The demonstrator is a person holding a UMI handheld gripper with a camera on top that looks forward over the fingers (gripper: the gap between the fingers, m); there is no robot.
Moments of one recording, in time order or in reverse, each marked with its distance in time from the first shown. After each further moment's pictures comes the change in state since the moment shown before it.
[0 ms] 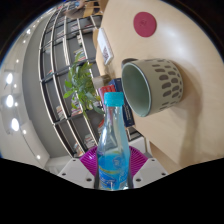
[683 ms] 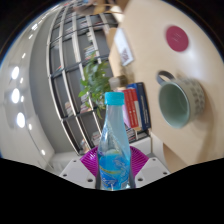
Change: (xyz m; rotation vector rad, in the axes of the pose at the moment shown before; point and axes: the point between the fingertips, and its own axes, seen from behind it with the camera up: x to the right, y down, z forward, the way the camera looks) arm -0.081 -0.011 -0.016 -0.029 -0.064 -0.049
